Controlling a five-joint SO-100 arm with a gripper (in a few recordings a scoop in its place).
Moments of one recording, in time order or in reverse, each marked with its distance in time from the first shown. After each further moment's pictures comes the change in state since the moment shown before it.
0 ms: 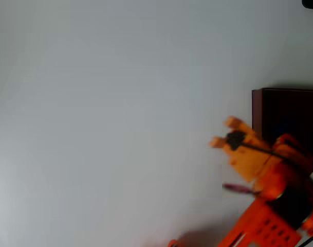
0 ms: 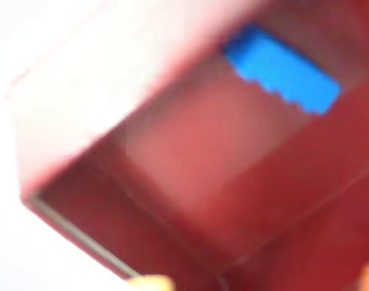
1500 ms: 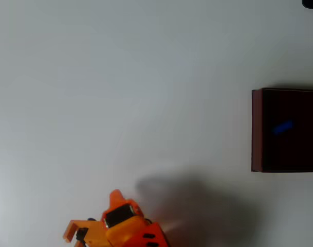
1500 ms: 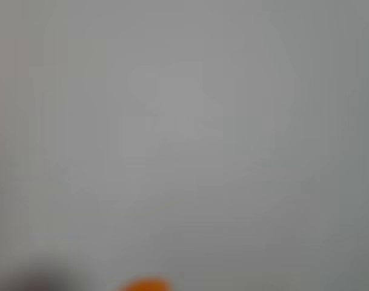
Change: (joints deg) arm -65.2 79.1 66.9 -0.6 8.0
